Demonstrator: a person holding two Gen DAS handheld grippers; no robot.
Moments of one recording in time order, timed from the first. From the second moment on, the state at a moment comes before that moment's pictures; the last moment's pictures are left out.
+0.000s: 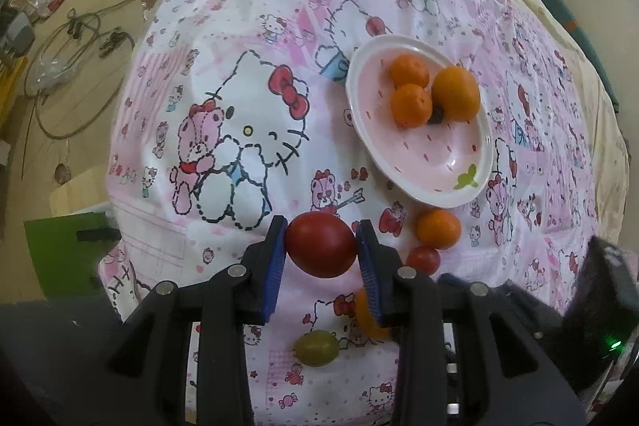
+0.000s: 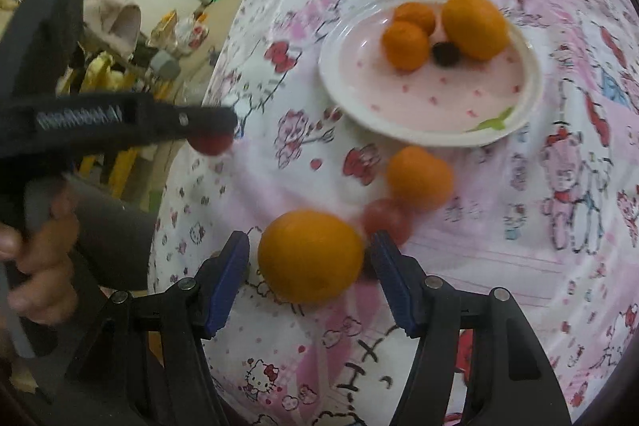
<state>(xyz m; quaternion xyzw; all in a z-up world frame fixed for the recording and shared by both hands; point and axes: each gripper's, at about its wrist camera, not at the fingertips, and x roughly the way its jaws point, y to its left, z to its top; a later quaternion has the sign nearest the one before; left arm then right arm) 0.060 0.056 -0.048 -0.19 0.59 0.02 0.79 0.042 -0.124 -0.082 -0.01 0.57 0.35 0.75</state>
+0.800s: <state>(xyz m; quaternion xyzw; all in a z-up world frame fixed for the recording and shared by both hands) 0.065 0.053 -0.053 -0.16 0.58 0.05 0.80 0.036 -0.123 -0.090 -0.03 0.56 0.36 0.74</state>
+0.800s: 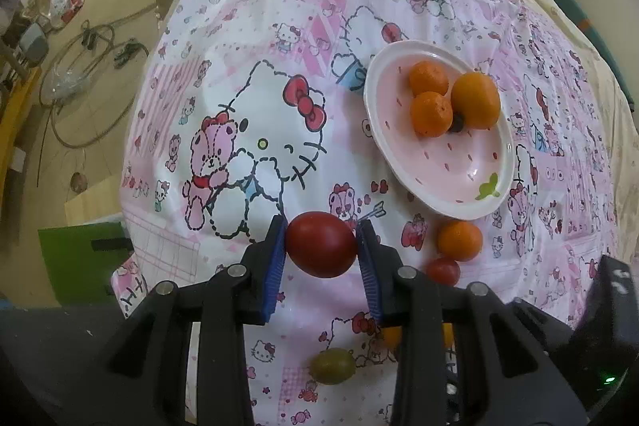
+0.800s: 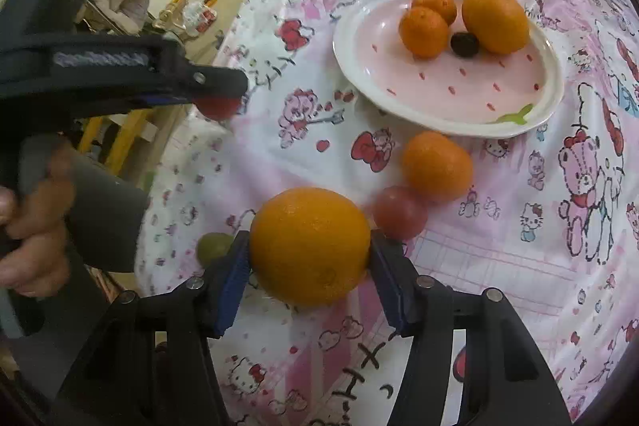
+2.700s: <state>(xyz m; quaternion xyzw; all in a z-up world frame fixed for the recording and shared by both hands) 0.198 0.022 -0.072 -0.14 0.59 -0.03 0.80 0.183 -0.189 -0.085 0.05 0.57 0.28 0.77</state>
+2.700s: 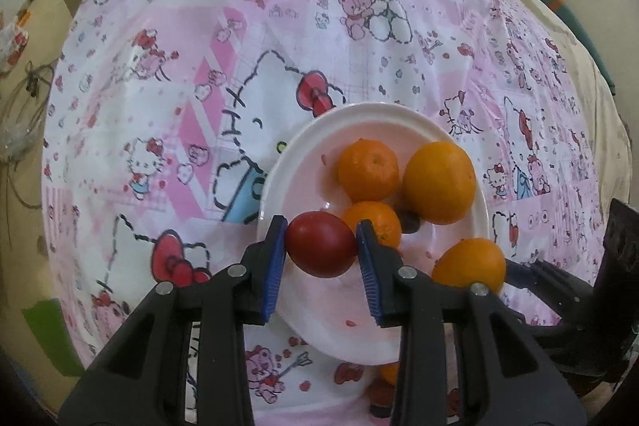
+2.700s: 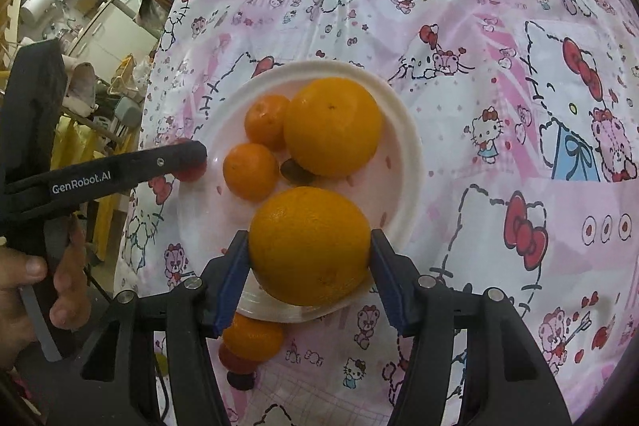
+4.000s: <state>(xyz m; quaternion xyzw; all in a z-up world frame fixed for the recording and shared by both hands) 0.193 0.018 -0.069 -0.14 0.59 -0.03 0.80 0.196 -0.234 -0.071 0.17 0.54 0.24 0.79</state>
